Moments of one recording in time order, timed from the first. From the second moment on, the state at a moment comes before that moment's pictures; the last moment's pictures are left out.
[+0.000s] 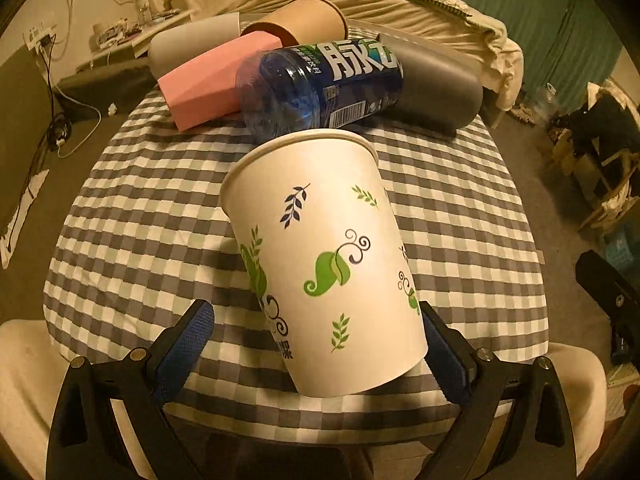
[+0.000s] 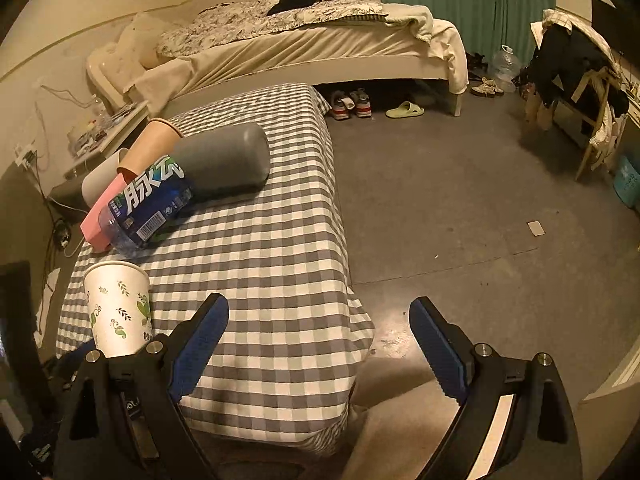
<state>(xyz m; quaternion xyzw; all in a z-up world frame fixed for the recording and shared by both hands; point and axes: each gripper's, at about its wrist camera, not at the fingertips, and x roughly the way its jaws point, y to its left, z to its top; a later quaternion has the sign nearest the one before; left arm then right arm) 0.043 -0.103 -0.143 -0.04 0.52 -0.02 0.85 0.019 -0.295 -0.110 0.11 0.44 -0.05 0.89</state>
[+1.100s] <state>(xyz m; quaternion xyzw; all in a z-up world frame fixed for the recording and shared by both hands) 0.015 -0.080 -0.099 0.05 0.56 -0.08 0.82 0.014 -0.260 -0.102 0.08 0.44 -0.02 0.89</state>
